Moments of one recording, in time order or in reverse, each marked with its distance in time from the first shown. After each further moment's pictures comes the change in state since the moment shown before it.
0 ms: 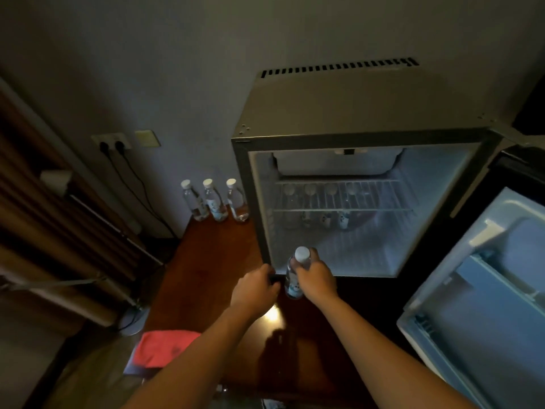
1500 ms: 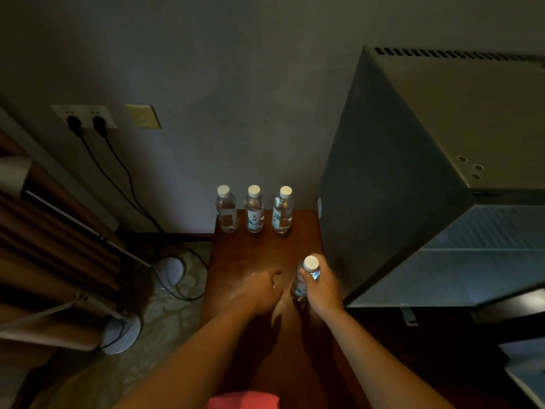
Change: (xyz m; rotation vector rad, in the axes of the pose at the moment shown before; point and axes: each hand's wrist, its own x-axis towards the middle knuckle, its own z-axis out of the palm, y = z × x) left_hand 0.160 -0.196 -0.102 0.008 -0.313 0.101; right_hand 0.080 -0.116 0.189 0.105 0.097 0.144
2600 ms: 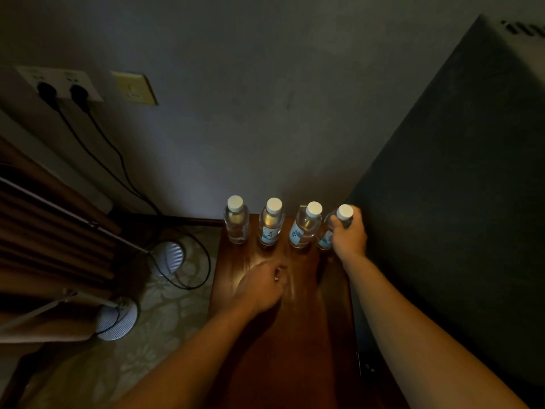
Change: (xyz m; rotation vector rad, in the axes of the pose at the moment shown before) left_hand 0.095 -0.044 -0.037 -0.224 0.055 -0.002; right_hand 0.184 -0.077 0.018 0.143 0.238 0.119
